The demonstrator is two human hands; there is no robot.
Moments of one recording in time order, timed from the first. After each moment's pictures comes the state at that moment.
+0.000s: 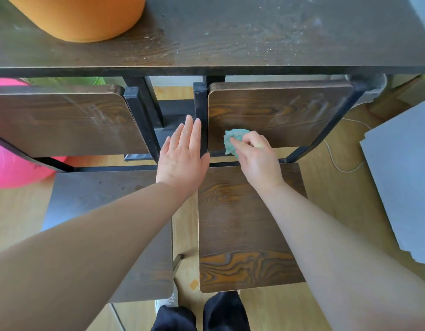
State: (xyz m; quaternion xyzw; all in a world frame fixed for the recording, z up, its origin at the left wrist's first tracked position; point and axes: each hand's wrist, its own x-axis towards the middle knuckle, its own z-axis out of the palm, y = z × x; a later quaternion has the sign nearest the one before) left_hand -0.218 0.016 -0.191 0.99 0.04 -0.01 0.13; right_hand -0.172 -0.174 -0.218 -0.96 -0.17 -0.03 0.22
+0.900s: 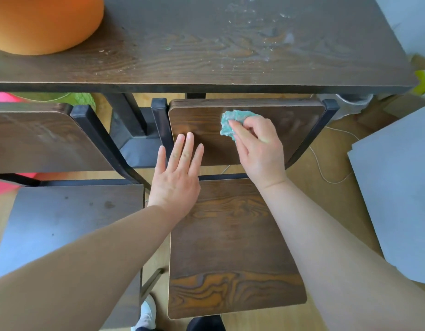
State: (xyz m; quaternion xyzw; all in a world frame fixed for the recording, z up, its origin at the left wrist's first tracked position) left_hand -0.192 -0.035 -0.231 1.00 -0.07 0.05 -0.03; right_hand -0.109 -0.227 -0.182 -0.93 -0.23 -0.17 0.21
